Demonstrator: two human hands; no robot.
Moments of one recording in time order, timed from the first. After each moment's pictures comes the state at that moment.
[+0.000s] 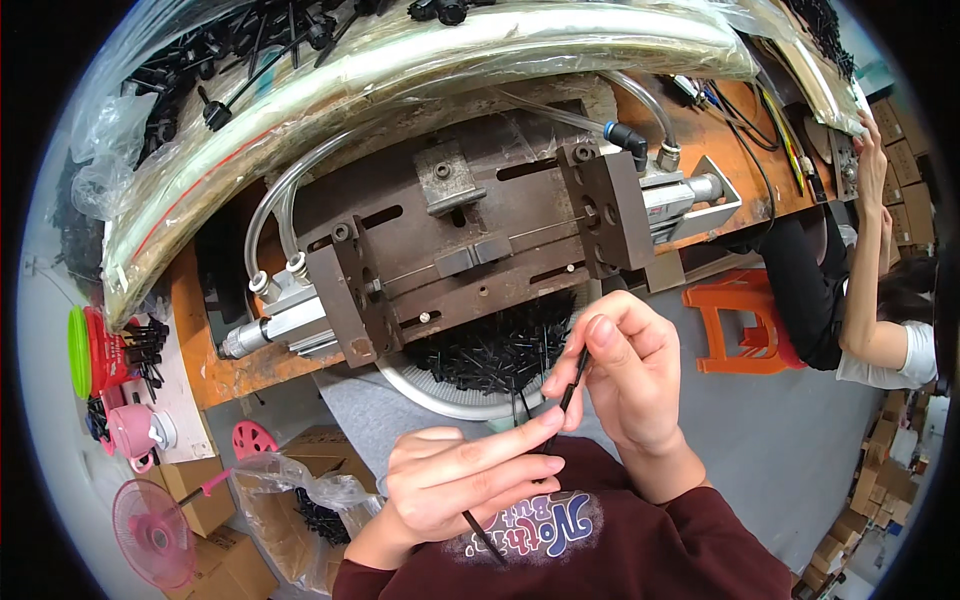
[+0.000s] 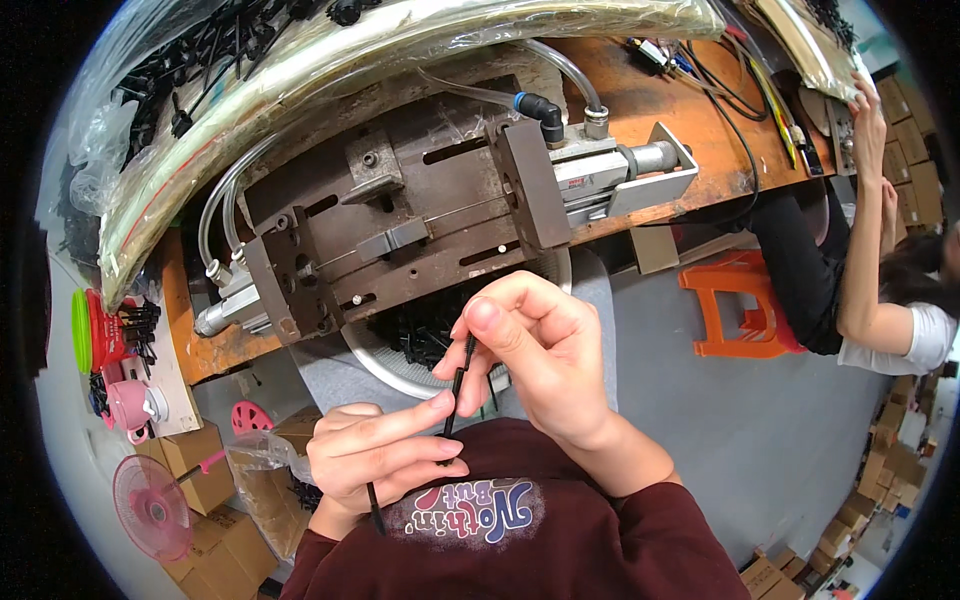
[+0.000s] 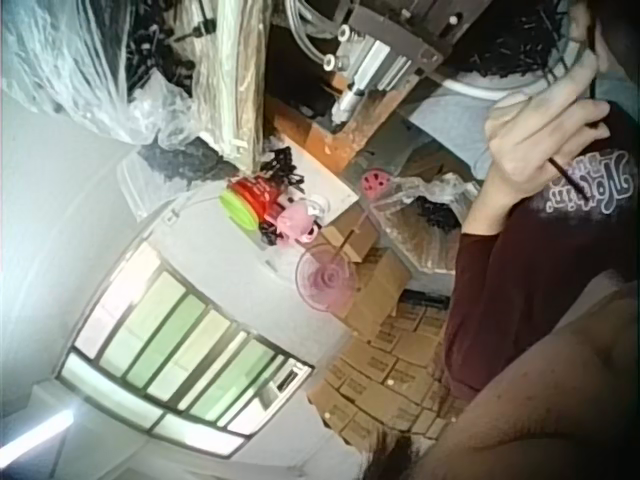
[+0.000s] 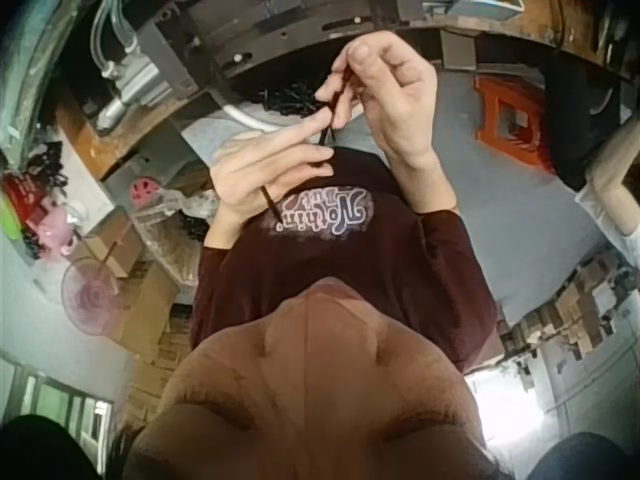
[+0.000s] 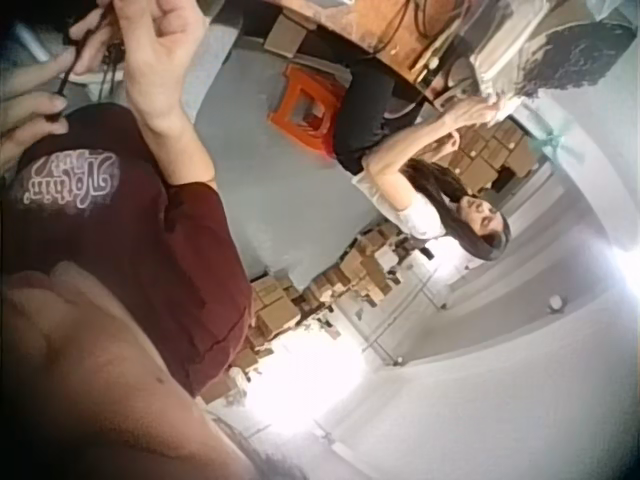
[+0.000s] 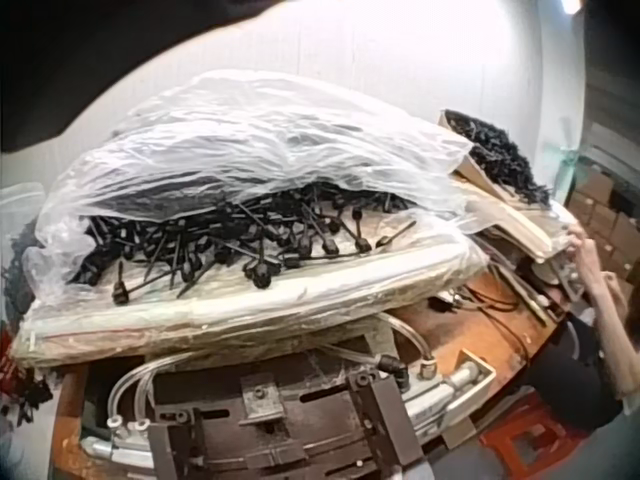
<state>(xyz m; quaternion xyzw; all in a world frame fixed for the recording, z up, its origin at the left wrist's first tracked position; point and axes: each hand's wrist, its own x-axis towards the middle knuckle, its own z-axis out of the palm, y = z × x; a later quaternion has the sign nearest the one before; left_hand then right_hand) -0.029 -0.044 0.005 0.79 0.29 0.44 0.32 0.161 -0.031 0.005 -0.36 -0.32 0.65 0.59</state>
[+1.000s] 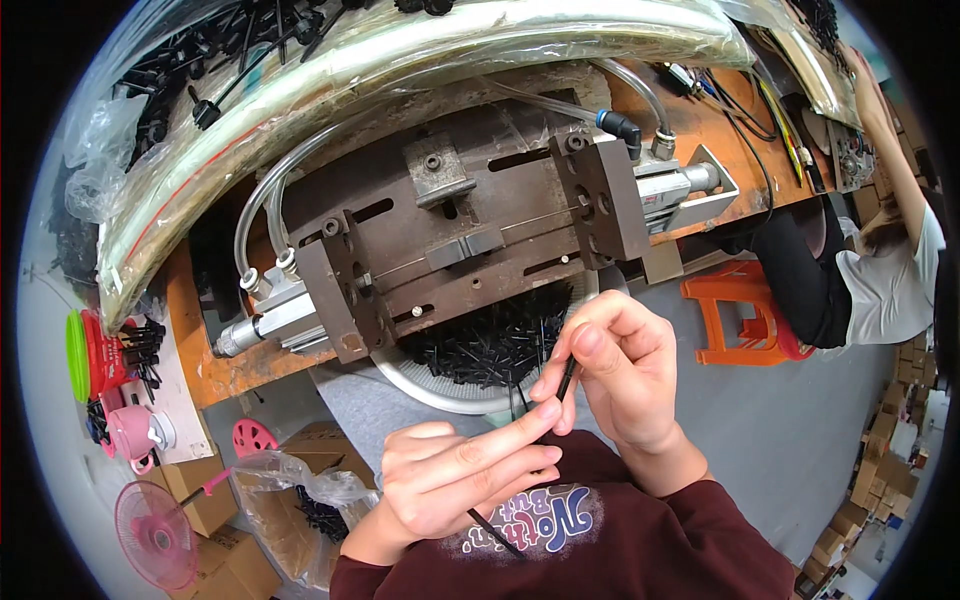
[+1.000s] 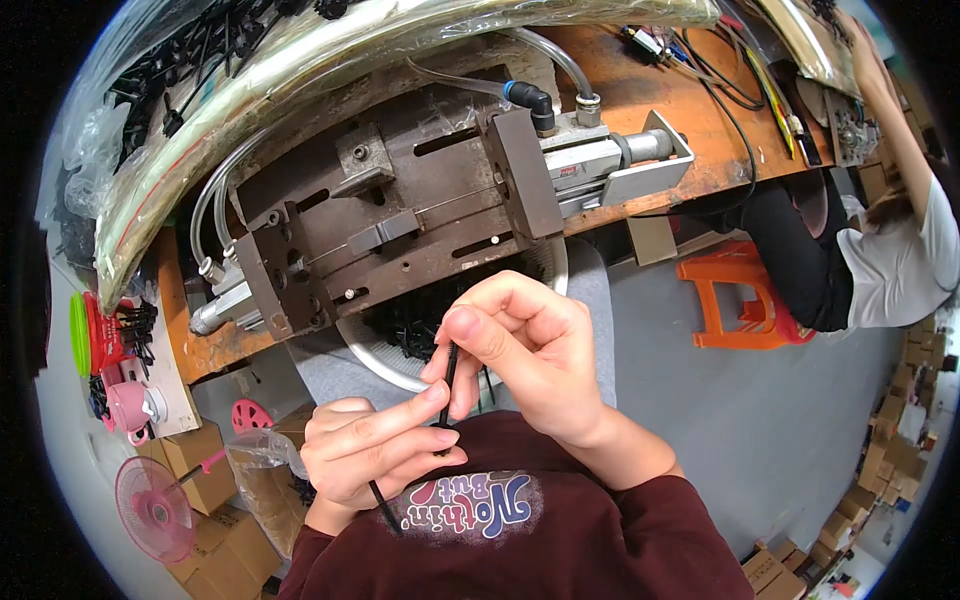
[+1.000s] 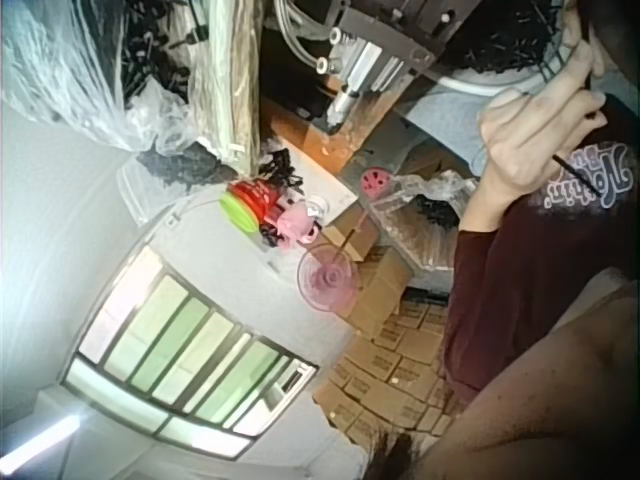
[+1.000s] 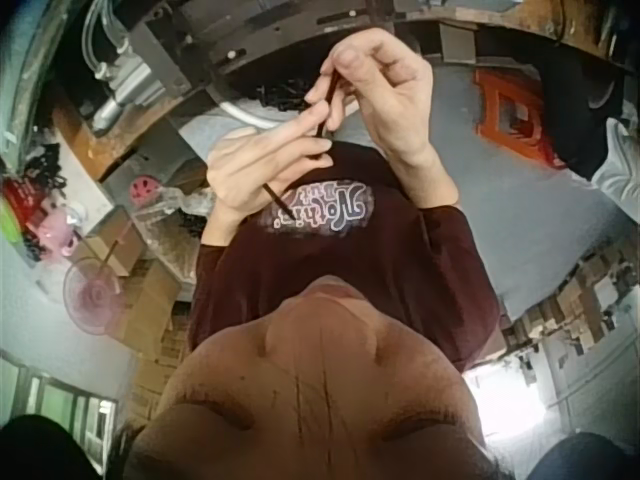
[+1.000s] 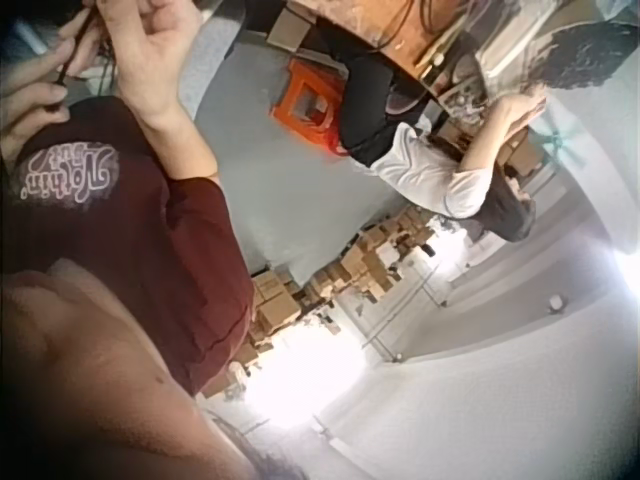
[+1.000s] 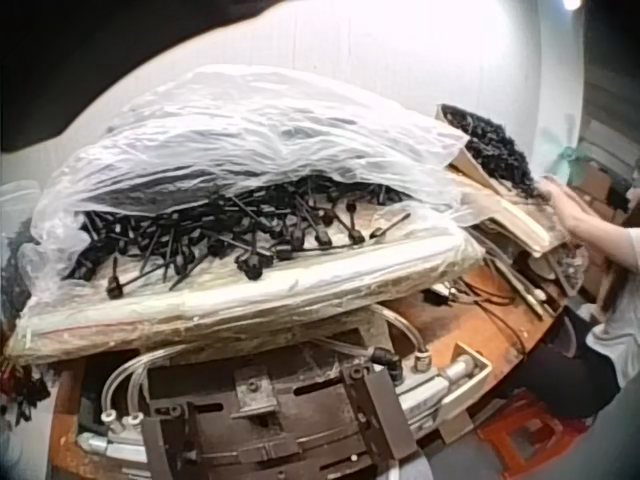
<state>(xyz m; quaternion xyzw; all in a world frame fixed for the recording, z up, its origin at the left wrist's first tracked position) -0.027 -0.044 0.011 0.82 0.30 0.41 0.26 0.158 -0.034 0.007 -0.34 -0.34 0.65 0.59</state>
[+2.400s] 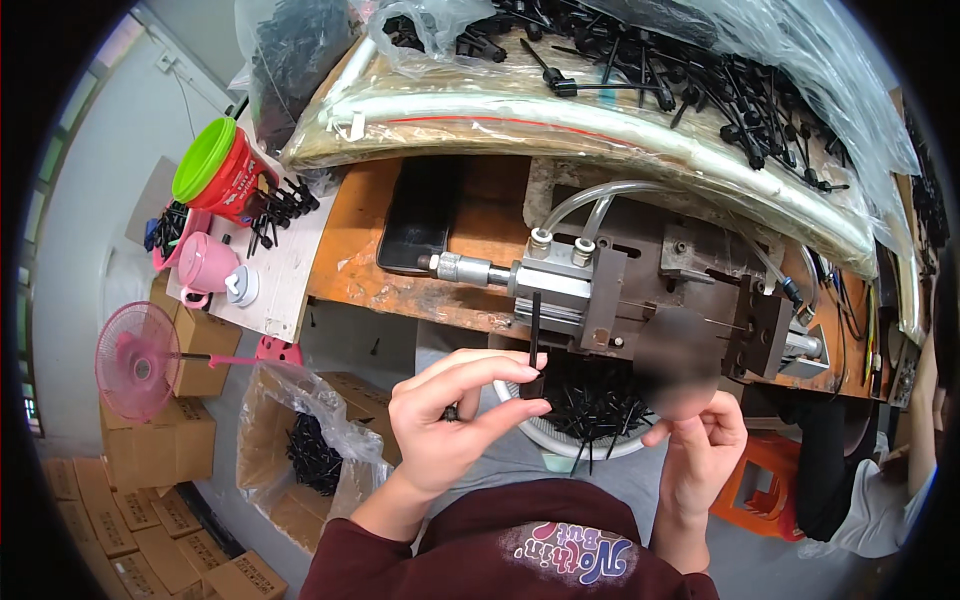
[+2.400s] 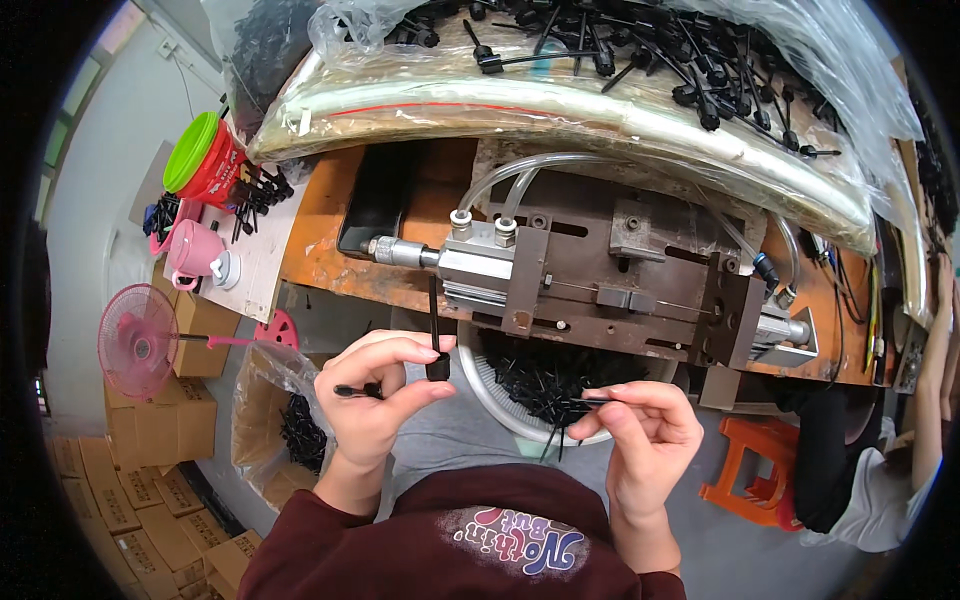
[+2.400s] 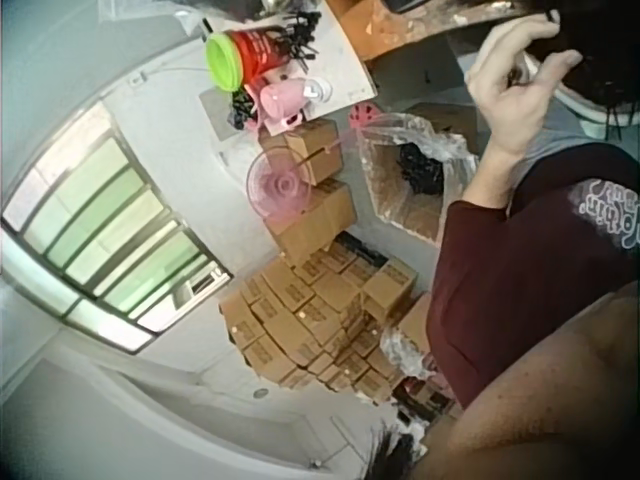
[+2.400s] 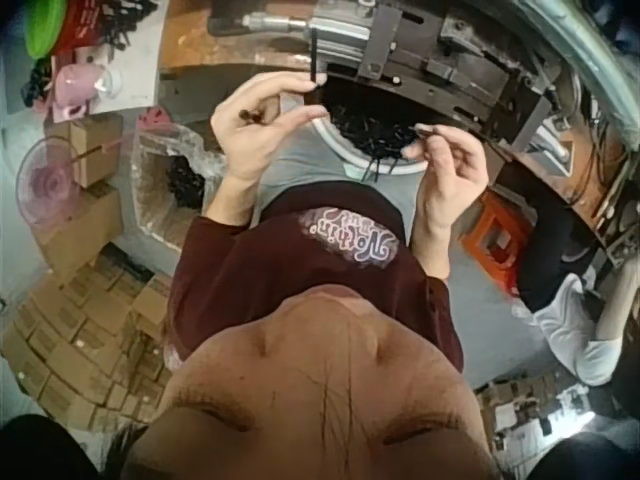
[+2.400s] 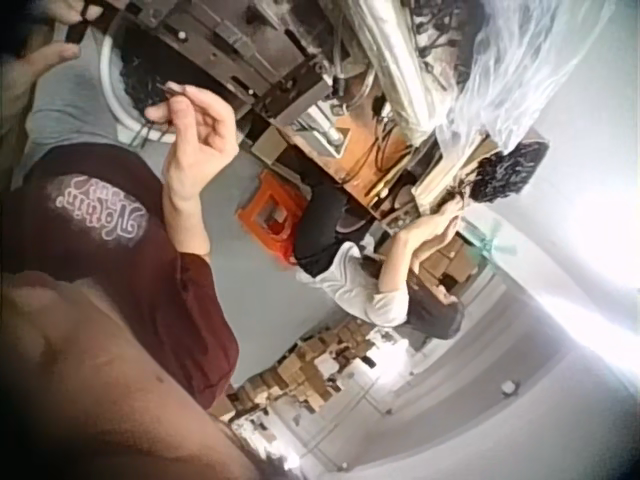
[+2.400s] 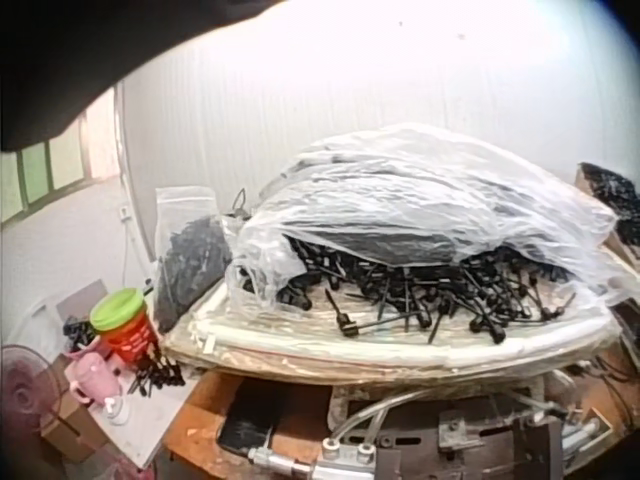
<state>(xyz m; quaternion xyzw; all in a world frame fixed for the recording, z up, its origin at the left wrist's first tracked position) -0.107 -0.056 0.015 0.57 0.49 0.59 0.29 0.121 -0.042 0.005 -0.35 -0.40 0.59 0.61</state>
